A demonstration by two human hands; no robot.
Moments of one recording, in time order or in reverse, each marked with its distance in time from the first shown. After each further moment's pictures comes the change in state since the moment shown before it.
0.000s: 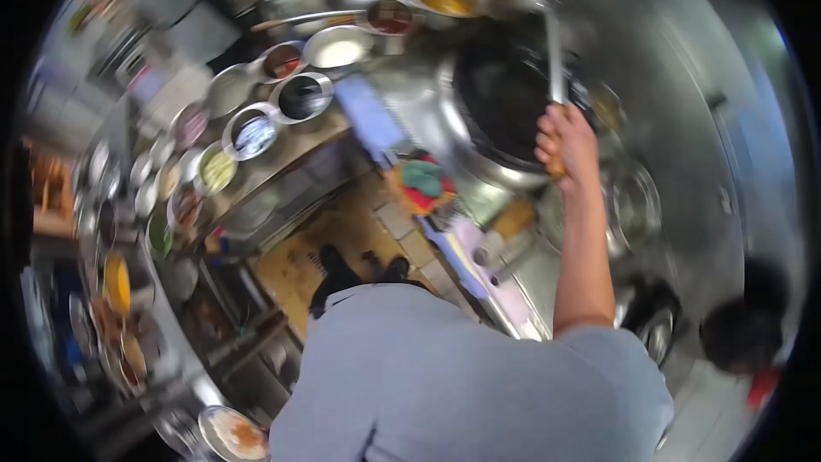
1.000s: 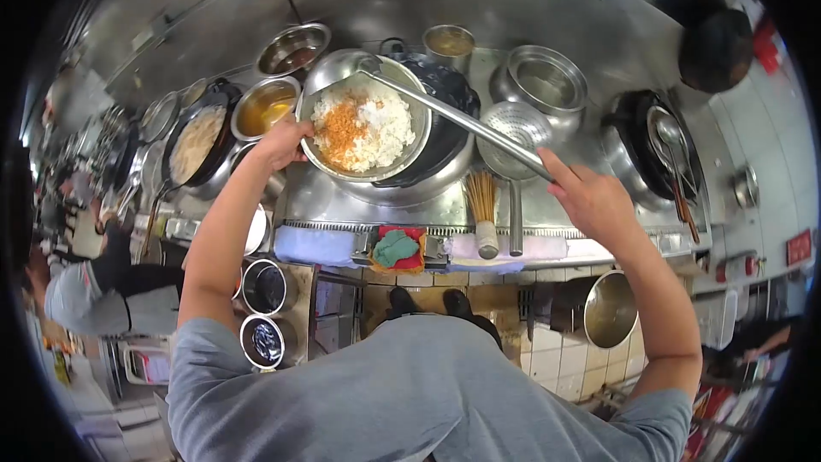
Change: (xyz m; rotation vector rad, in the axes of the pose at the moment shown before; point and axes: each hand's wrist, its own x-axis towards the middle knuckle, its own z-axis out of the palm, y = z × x) left_hand -0.105 0.755 0.713 -0.023 -2.390 0.435; right_hand -0.198 -0.003 -0.015 -1.769 0.558 -0.215
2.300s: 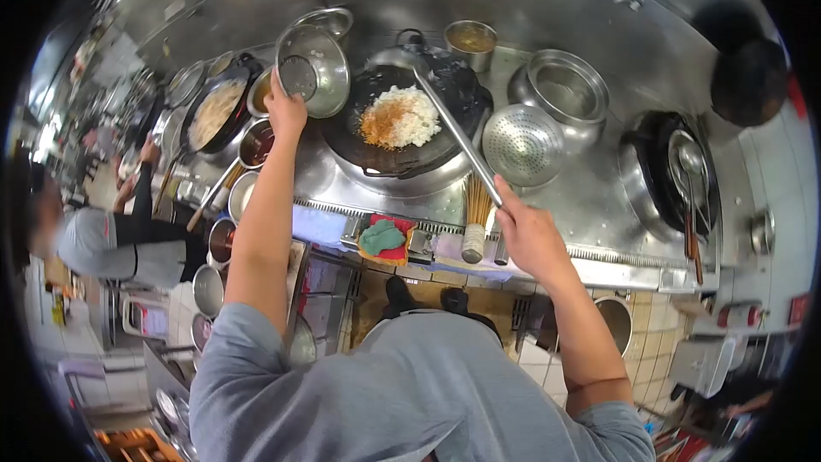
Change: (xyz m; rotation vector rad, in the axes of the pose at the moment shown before) left_hand 0.061 -0.045 0.016 0.716 1.231 0.570; right_hand -0.004 -0.016 0.064 0.682 -0.191 0.326
